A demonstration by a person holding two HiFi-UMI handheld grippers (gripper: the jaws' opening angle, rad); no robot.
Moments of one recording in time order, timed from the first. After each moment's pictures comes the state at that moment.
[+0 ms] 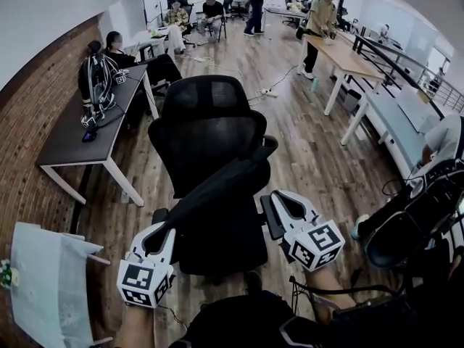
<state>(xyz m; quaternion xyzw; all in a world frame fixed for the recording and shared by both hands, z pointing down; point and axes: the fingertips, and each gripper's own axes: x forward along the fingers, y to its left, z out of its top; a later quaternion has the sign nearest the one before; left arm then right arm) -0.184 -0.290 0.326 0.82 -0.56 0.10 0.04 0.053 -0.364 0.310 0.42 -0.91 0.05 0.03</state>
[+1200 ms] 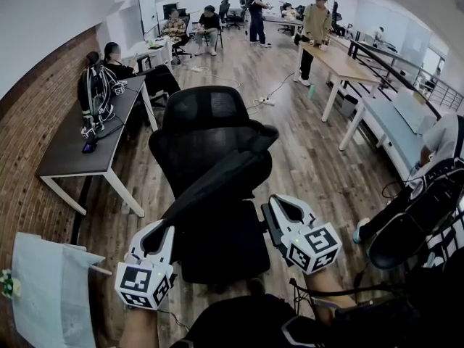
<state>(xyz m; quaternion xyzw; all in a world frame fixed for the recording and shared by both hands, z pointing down) -0.193 -0.308 0.293 0.82 -0.56 0.05 0.01 0.044 -0.373 0.305 0.44 -0.90 0.03 0.05</state>
